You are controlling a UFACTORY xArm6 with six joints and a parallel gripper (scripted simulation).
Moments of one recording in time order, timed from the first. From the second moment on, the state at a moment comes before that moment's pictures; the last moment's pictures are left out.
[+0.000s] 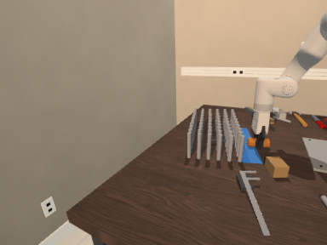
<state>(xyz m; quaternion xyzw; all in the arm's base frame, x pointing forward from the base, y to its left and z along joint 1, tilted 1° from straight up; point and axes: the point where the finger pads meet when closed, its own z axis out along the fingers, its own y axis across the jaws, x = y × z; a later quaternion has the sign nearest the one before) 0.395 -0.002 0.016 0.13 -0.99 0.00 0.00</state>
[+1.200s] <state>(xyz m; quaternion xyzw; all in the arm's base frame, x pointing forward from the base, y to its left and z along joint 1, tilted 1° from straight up) 0.341 -0.015 0.016 0.13 -0.99 0.00 0.00</state>
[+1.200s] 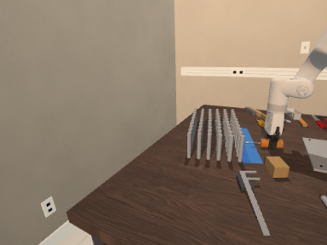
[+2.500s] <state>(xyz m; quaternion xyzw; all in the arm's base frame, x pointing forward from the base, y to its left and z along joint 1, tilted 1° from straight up) 0.267 -0.034 0.016 0.13 -0.99 0.00 0.00</state>
